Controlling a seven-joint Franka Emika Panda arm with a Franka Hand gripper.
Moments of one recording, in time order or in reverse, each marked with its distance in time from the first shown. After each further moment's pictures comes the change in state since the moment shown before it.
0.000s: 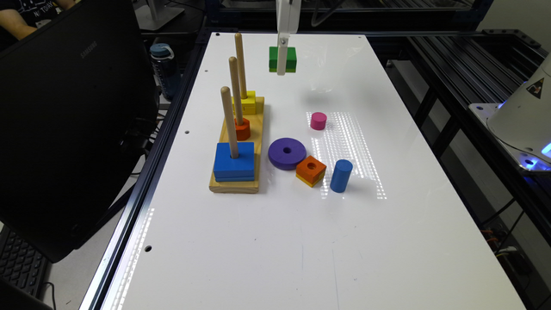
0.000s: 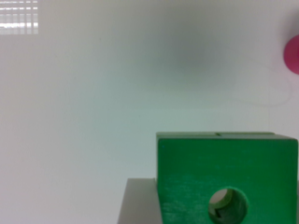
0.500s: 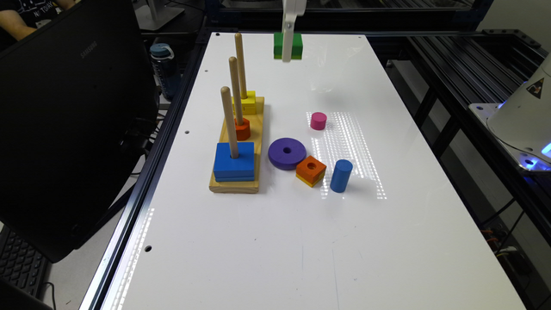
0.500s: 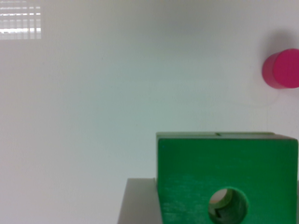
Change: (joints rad) arm 0.000 -0.102 0.005 -0.019 0.028 -0.079 -0.011
